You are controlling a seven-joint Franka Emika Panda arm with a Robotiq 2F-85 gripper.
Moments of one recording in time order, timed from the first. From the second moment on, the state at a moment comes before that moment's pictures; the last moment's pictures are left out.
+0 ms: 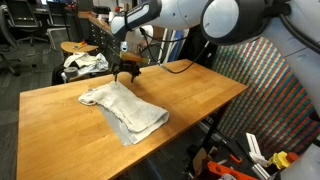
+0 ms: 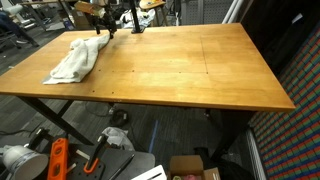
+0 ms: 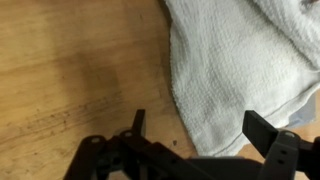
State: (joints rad) arm 0.07 0.91 0.04 -1.13 0.21 1.99 0.20
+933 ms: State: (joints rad) arm 0.06 0.51 0.08 -1.75 0.21 1.80 -0.11
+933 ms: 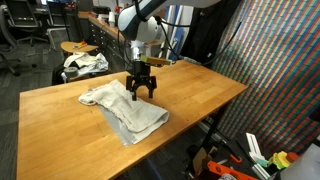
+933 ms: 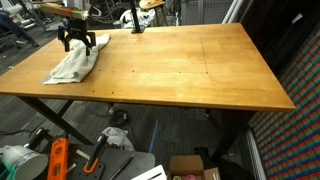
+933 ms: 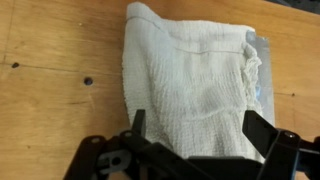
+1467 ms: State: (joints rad) arm 0.06 0.24 0.16 -2.18 0.31 2.18 -0.24
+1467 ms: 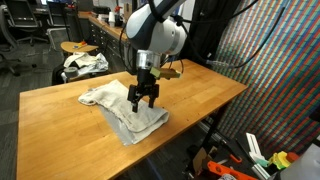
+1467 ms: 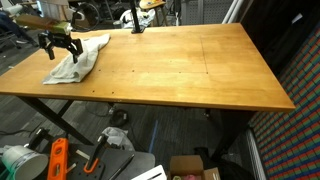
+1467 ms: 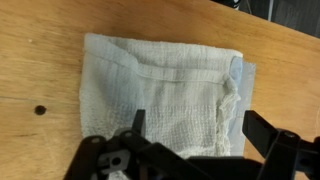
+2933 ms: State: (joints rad) arm 0.14 0.07 0.13 -2.43 -0.07 2.48 0.23
